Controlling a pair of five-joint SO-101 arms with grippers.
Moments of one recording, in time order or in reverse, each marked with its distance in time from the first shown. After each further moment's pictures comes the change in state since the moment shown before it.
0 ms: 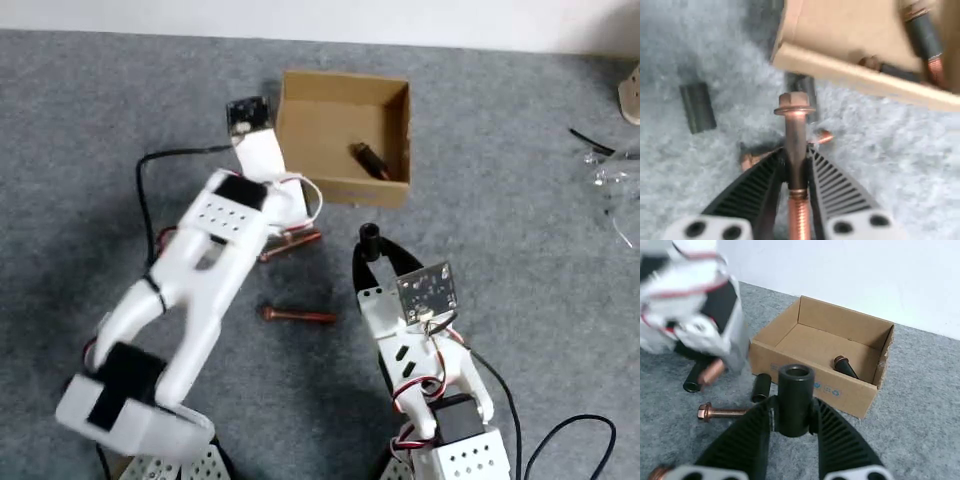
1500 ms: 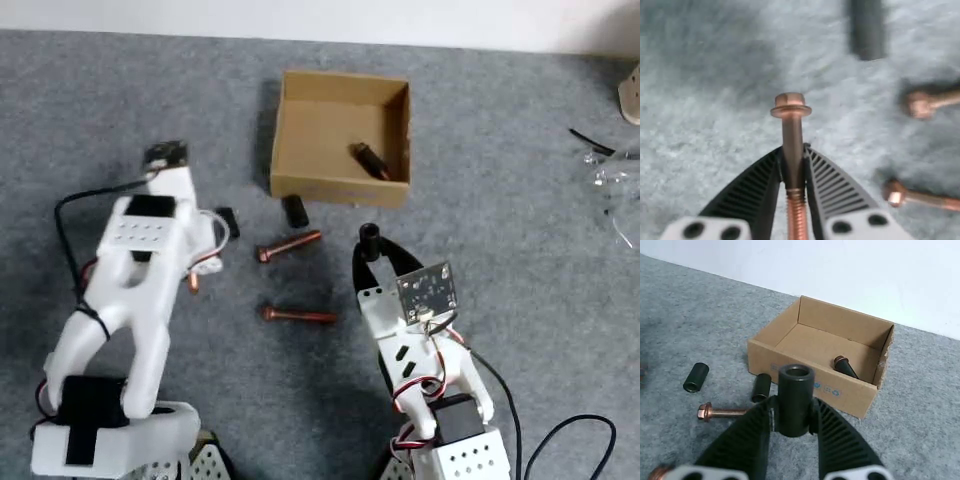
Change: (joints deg) left arm -20.7 -8.6 15.6 13.8 -16.7; right arm 0.0 0.0 0.0 0.0 0.0
